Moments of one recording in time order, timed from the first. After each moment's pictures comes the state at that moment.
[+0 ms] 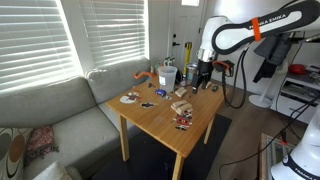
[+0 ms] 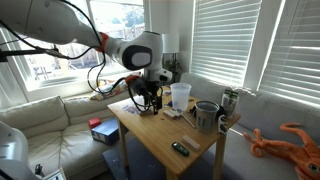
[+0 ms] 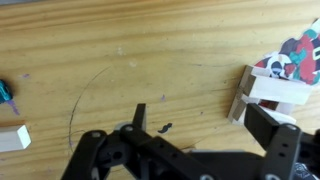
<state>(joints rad) -0.02 -0.20 -0.08 -2.23 0.09 2.05 0.08</state>
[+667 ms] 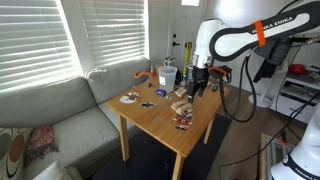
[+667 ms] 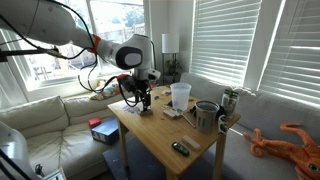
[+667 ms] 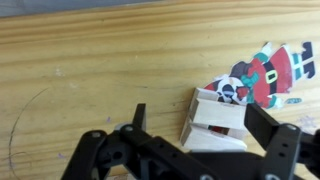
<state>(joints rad) 0.02 -0.20 0.02 -2.25 0.11 2.05 0.18</state>
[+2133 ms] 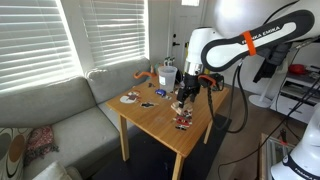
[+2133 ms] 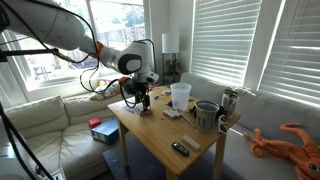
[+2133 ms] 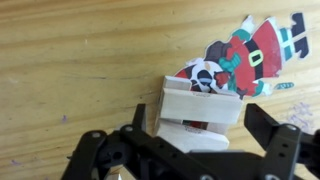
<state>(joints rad) 0.03 -0.11 0.08 -2.23 0.12 2.16 0.29</state>
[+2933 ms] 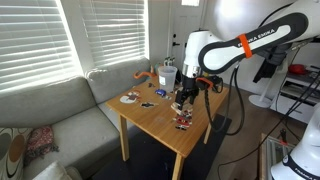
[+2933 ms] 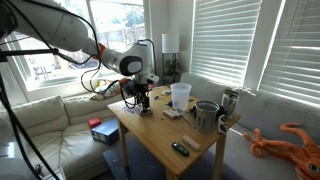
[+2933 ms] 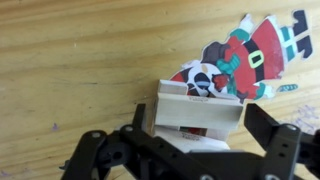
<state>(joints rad) 0.04 -0.08 0.08 -2.22 0.11 2.16 0.32</state>
